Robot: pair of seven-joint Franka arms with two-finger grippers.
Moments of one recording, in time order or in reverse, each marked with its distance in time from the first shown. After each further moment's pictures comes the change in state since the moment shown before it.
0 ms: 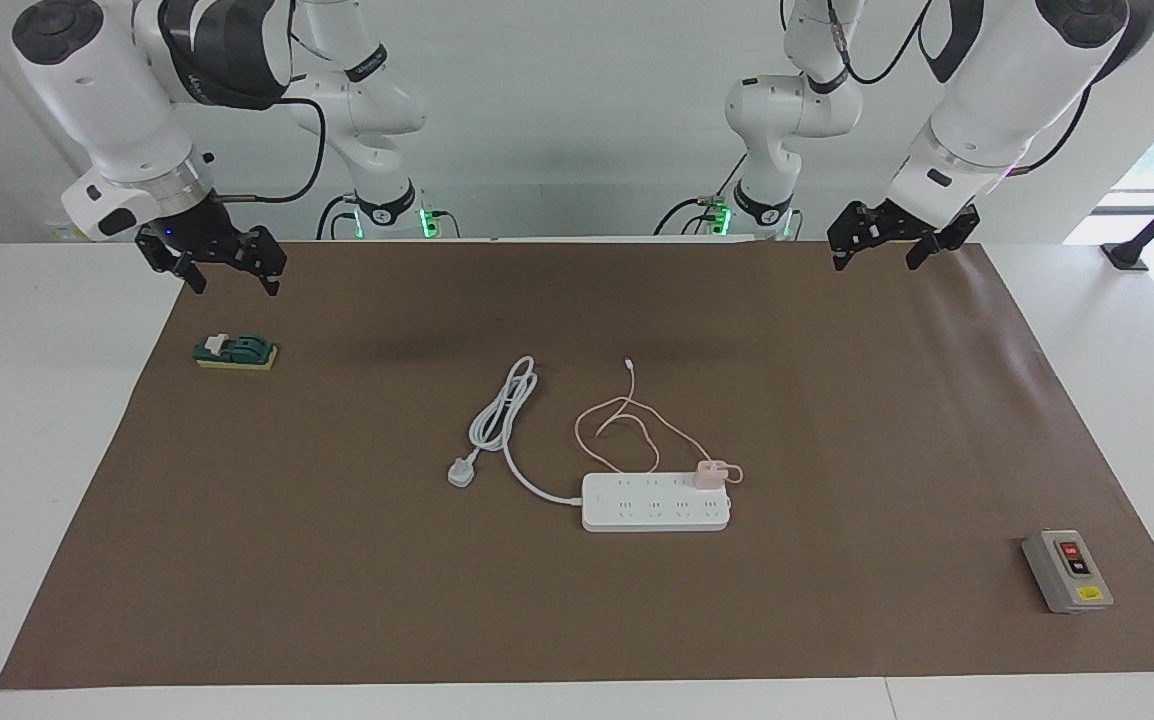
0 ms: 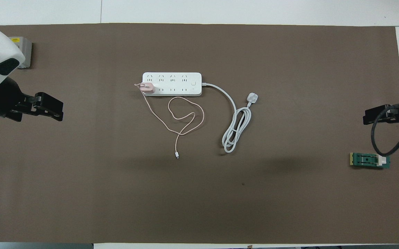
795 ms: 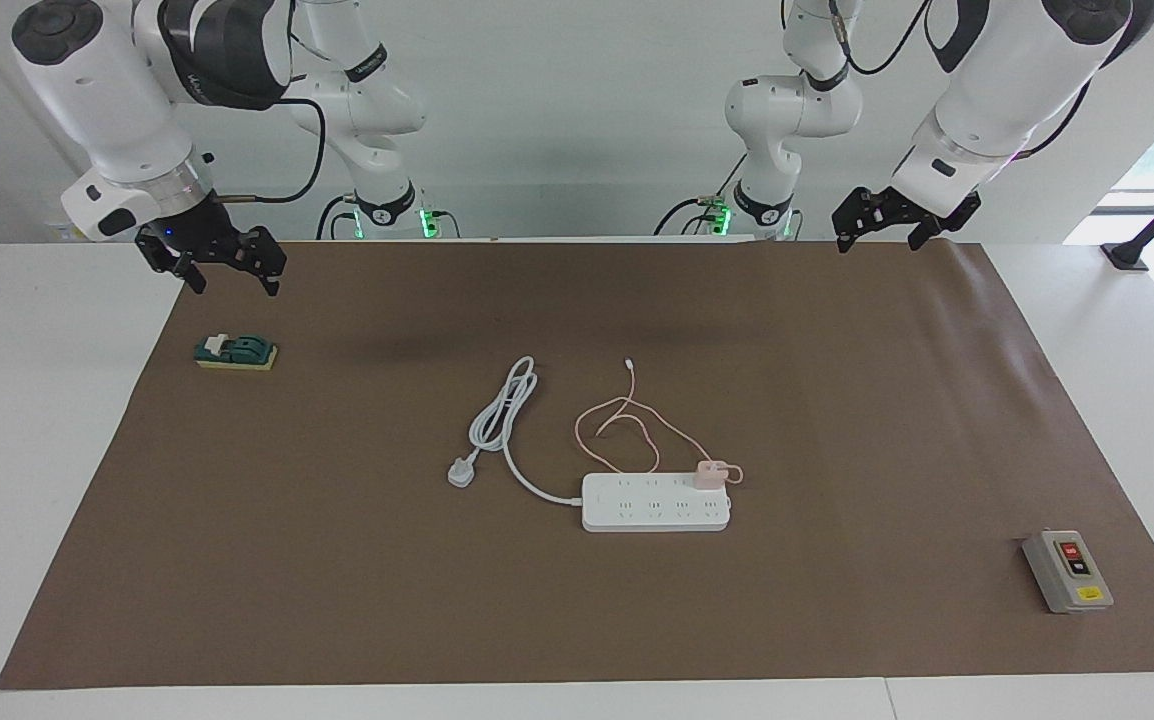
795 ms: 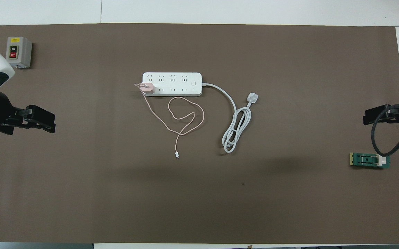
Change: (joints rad) left arm 0.021 -0.069 0.005 -0.086 0.009 -0.002 -0.002; right arm 0.000 0.000 0.000 0.000 0.000 0.000 0.000
